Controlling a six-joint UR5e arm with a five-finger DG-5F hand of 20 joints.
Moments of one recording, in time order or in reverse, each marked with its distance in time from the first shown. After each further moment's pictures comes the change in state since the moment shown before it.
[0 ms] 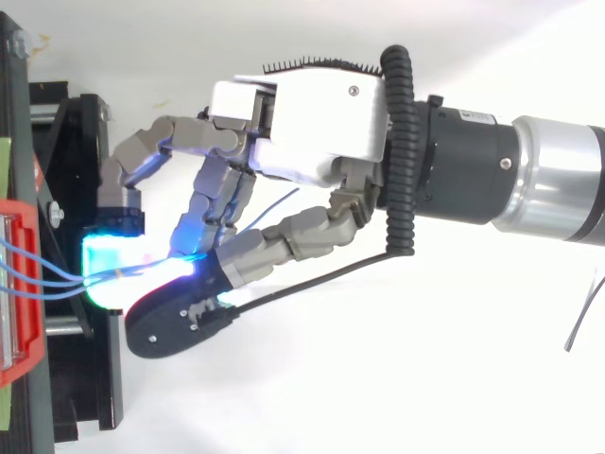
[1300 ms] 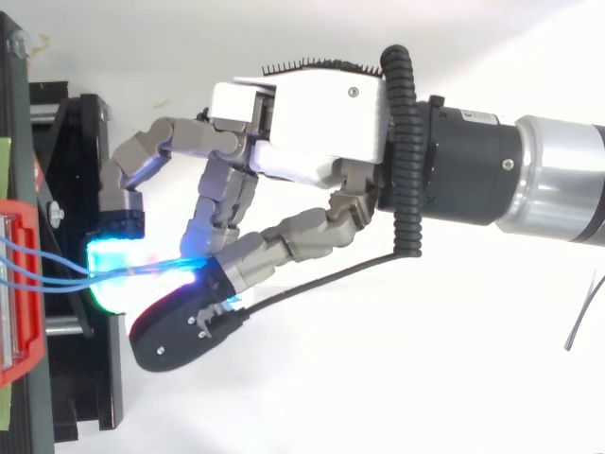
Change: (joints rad) arm 0.001 0.000 0.017 -0.037 -0.001 -0.005
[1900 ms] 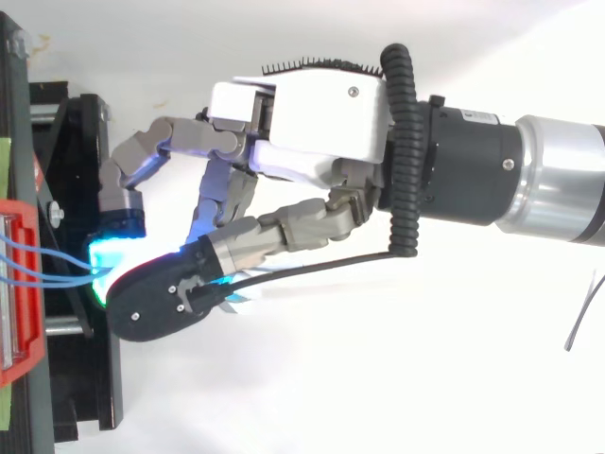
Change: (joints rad) arm 0.000 0.000 0.002 -0.001 0.000 0.000
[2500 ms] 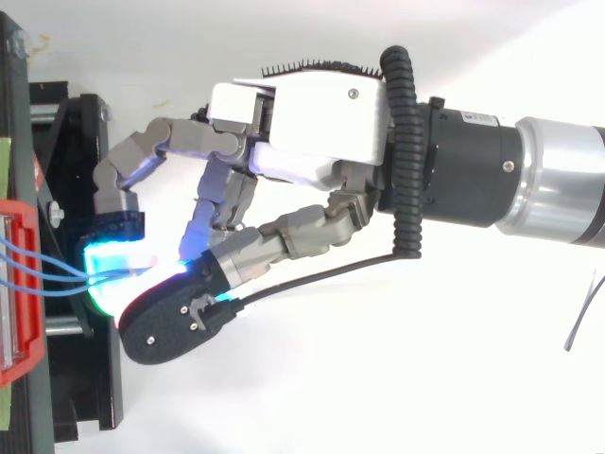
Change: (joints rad) arm 0.002 0.000 0.000 -0.001 0.001 0.001
